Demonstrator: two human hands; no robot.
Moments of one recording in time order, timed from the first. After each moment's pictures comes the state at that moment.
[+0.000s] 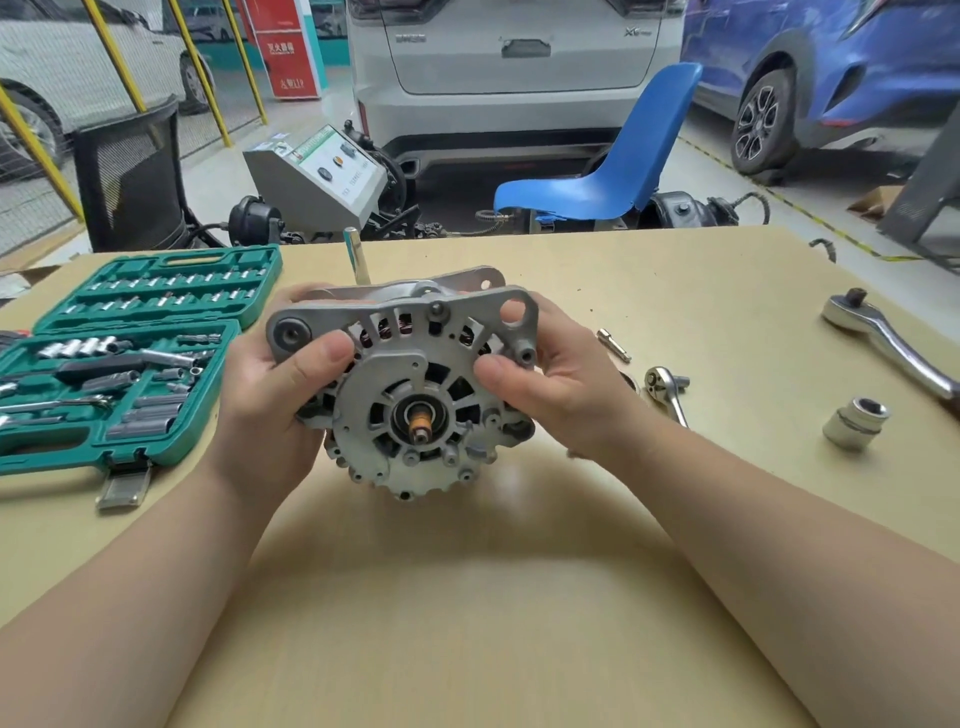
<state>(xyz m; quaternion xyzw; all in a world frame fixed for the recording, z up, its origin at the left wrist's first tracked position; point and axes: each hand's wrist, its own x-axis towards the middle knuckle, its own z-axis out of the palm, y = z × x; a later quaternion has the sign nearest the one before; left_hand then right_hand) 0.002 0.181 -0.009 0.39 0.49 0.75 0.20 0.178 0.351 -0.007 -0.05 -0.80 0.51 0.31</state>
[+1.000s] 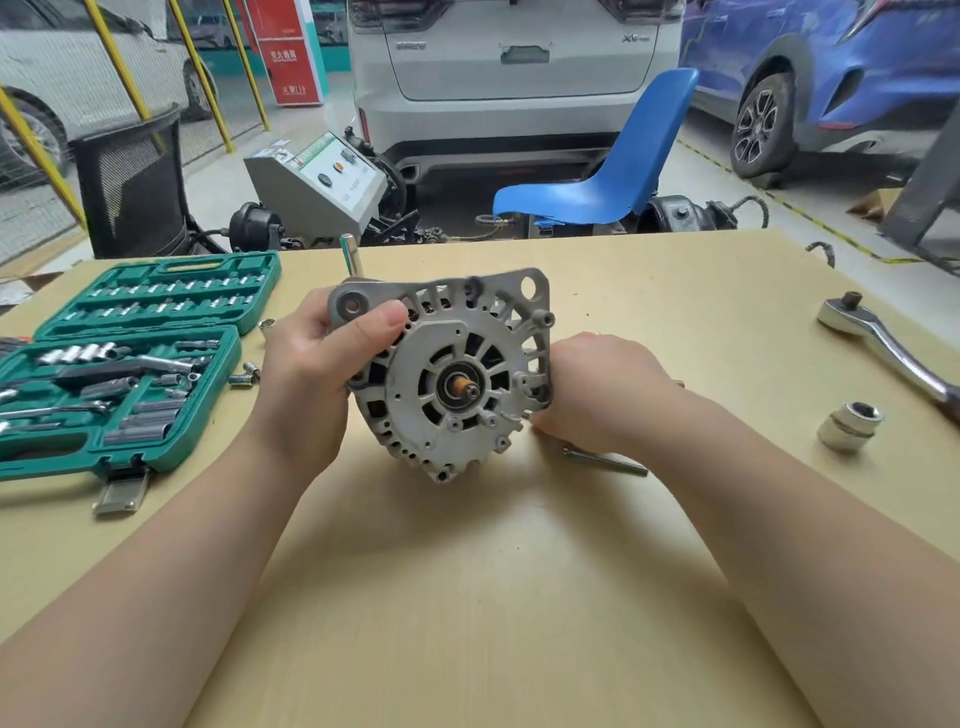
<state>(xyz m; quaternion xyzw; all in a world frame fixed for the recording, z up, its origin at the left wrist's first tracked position) 0.006 0.212 0.000 0.36 0.57 0.71 0.21 0.183 0.391 -0.011 -0.28 -0.96 -0.03 0.07</state>
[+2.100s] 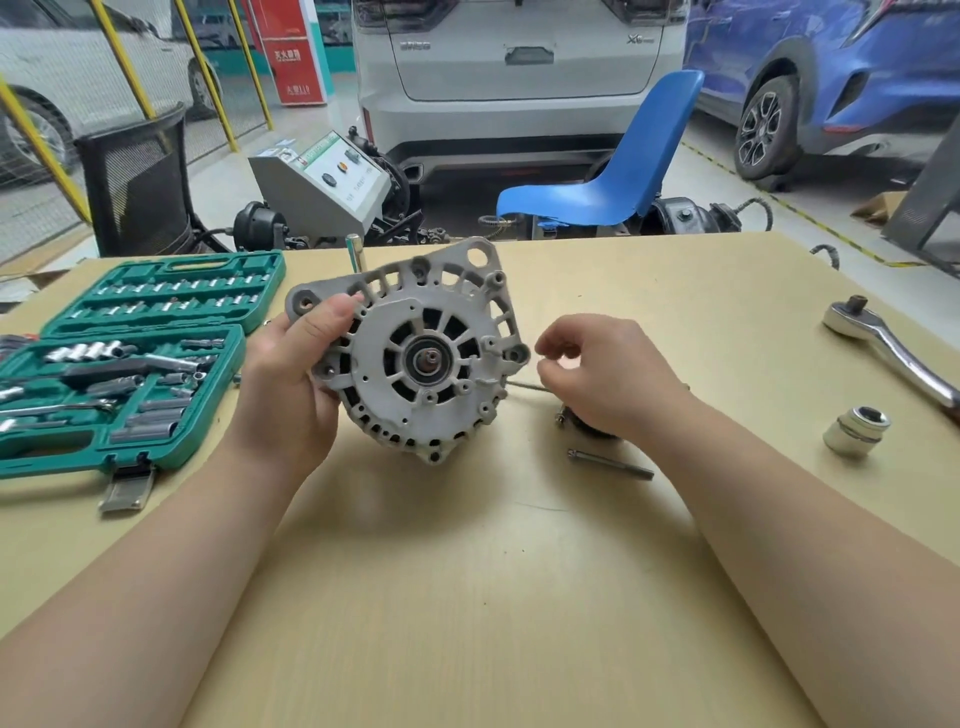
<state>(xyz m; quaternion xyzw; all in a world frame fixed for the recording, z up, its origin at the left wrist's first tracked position) -0.009 0.204 -0.012 0.33 0.50 0.77 0.23 0.186 0.404 -0.018 -0.30 -0.90 0.22 0.23</state>
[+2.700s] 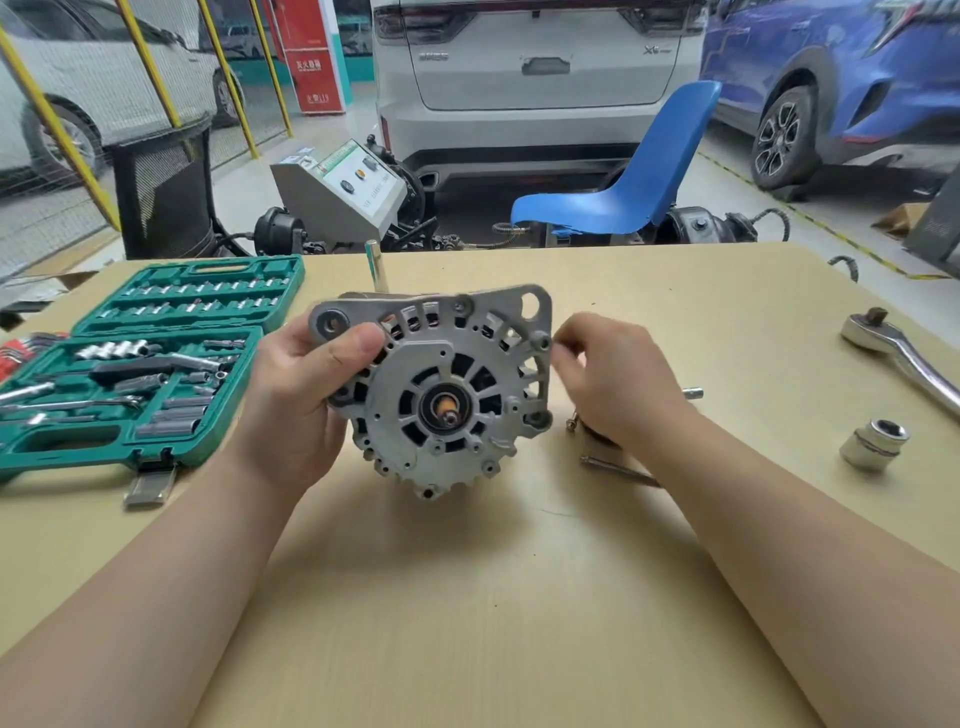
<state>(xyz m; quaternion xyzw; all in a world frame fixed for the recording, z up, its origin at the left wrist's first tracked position) 0.001 0.190 -0.004 0.39 0.50 0.75 0.21 0.176 0.399 -0.017 -0.30 -0.90 0.15 0.28</state>
